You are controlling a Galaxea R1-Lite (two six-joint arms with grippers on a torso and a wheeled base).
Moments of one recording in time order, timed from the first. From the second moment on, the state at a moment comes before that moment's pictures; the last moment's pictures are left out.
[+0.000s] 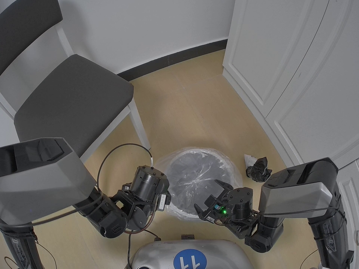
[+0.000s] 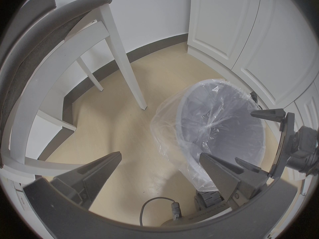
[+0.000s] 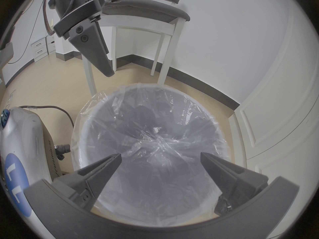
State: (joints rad) left arm -0.70 2.14 -0.78 -0.67 0.52 -0.22; right arm 0.70 2.48 -0.66 -1.53 -0.29 -0.59
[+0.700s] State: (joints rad) left arm -0.69 2.14 -0.77 -0.68 0.52 -0.22; right arm 0.73 2.52 -0.66 -1.55 -0.25 -0.58
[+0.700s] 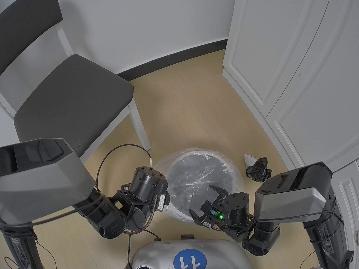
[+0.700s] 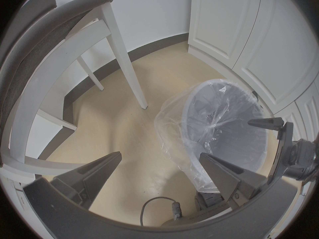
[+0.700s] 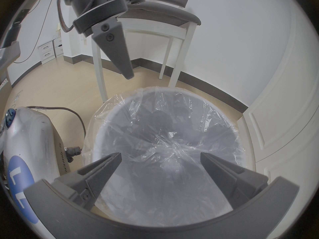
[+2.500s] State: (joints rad) left arm -0.65 2.11 -0.74 -0.77 0.52 -0.22; right arm 0.47 2.37 -0.75 -1.35 -0.33 -0.59
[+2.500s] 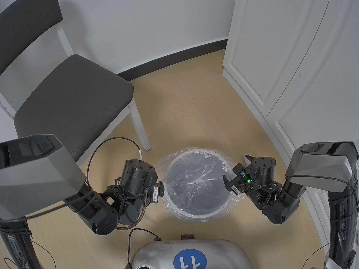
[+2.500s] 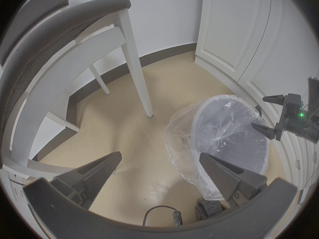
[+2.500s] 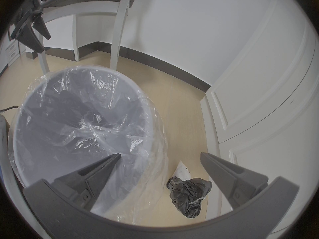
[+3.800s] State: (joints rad) left arm -0.65 2.11 -0.73 -0.80 0.52 -0.21; right arm 0.45 2.43 -0.85 -1.28 -0.33 -0.52
